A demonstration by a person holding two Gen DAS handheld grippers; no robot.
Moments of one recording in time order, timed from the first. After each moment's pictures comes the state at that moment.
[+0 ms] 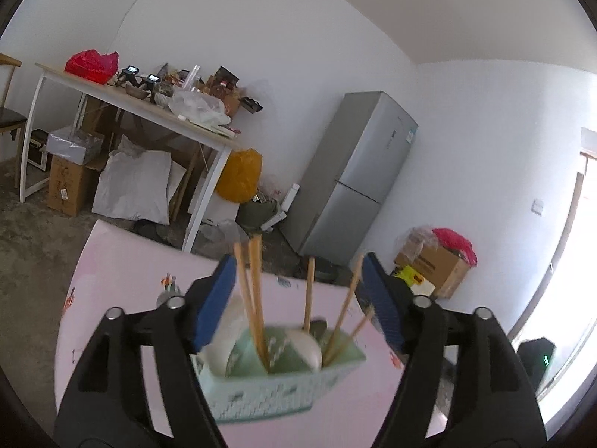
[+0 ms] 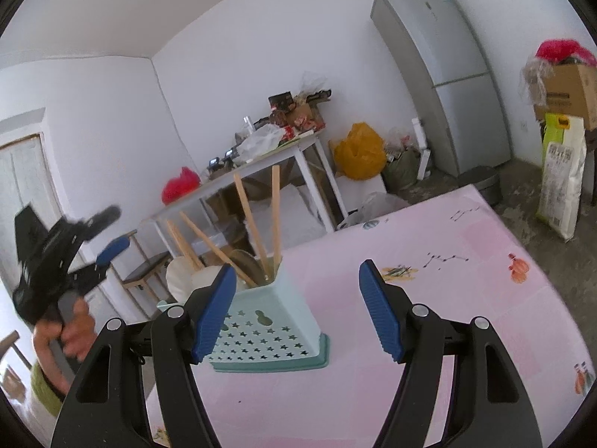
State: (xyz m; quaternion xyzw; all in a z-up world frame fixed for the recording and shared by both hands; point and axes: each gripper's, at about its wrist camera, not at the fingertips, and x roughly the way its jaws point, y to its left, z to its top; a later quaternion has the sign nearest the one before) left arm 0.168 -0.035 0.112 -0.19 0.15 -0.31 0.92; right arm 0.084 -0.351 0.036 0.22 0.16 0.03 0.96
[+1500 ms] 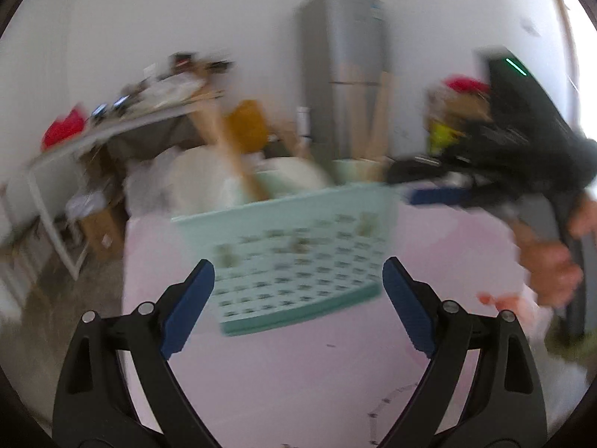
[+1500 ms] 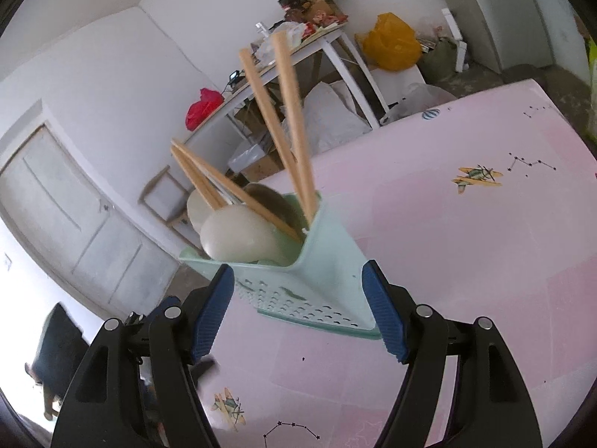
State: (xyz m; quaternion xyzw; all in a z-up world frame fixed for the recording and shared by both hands) left arm 0.131 -0.073 0.021 0.06 0.22 -0.25 0.94; right arm 0.164 -0.316 0.005 0.29 0.33 0.14 0.89
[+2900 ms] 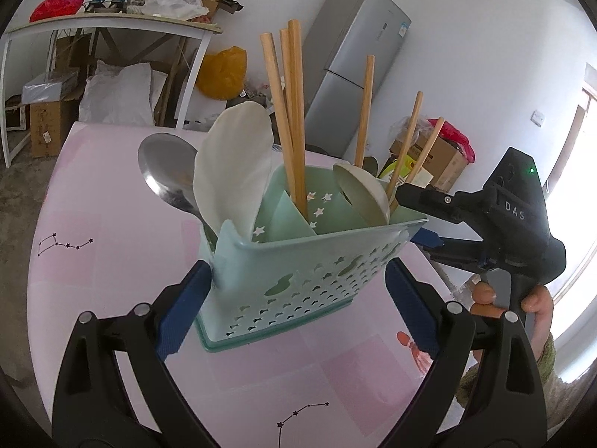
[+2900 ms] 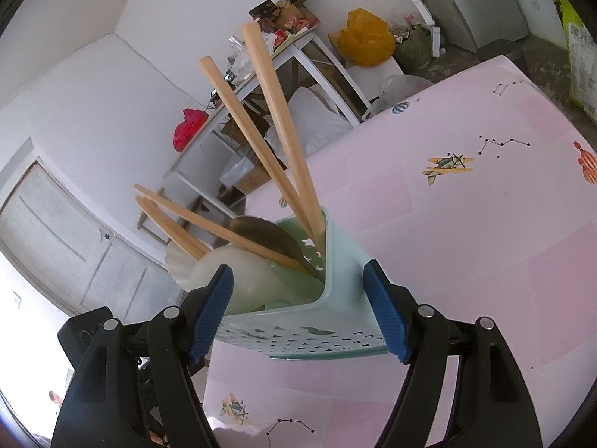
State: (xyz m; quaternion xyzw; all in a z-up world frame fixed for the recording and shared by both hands) left arm 0.169 -0.076 0.004 -0.10 0.33 -0.35 0.87; right arm 0.155 -0.345 -0.003 0.34 0.33 0.12 0.87
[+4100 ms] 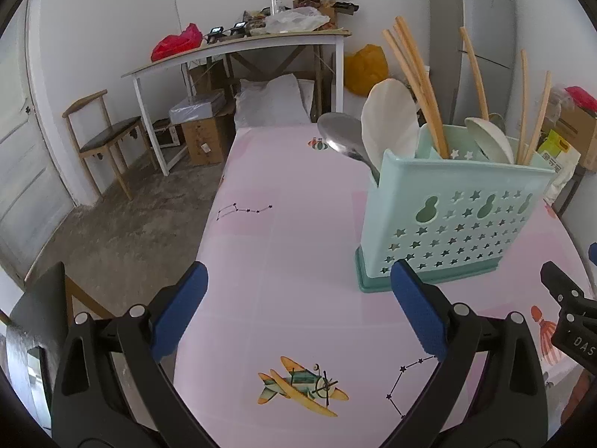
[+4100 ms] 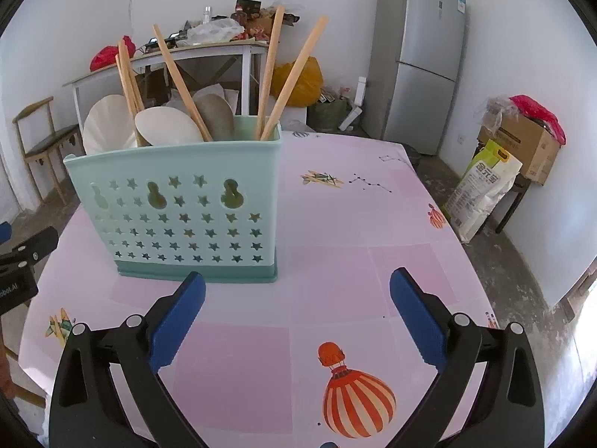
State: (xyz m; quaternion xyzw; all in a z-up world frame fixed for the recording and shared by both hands) left arm 0.112 -0.060 0.012 0.04 0.34 -0.02 0.94; right arm 0.056 -0.267 -0.006 0.02 0.34 -0.14 0.93
